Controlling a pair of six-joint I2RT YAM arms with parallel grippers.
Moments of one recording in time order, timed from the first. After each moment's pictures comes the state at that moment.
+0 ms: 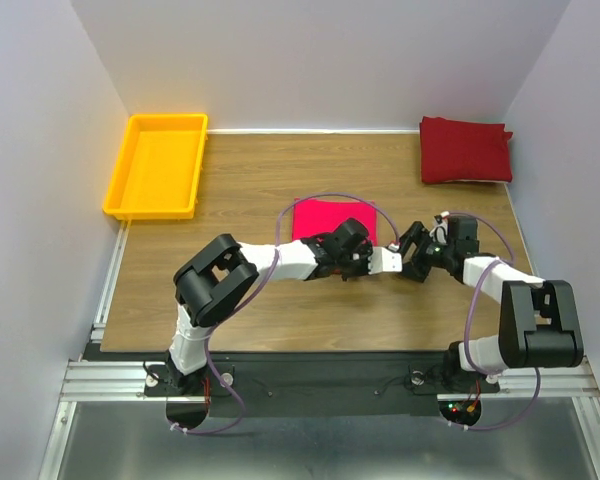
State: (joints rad) left arm -1.00 1.95 1.22 0.00 0.20 0.63; right arm -0.04 1.37 0.54 -0.04 -0.70 0.75
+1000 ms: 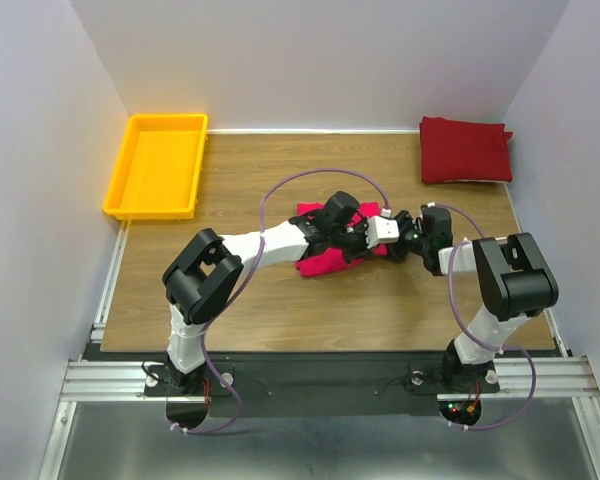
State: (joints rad) left arm -0.90 1.91 1.32 -0.06 0.46 0.42; right arm 0.12 1.69 0.59 0.47 -0.48 1.04
